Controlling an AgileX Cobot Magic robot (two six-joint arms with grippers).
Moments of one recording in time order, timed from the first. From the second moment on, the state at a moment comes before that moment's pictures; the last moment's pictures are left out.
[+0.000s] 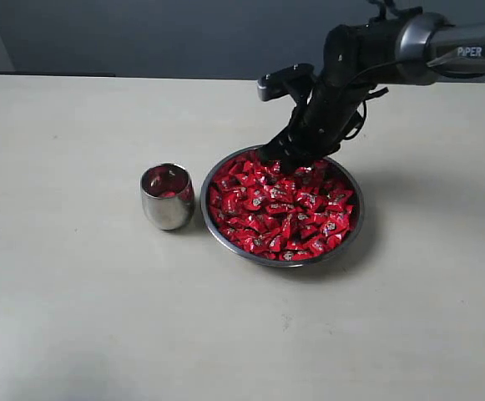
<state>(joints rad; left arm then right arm) 0.17 0.00 0.00 0.03 0.34 0.03 0.55 2.16 -1.55 0.12 0.73 -0.23</state>
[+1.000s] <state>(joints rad) 0.17 0.00 0.00 0.03 0.34 0.03 0.55 2.17 -1.55 0.03 0.77 -0.20</state>
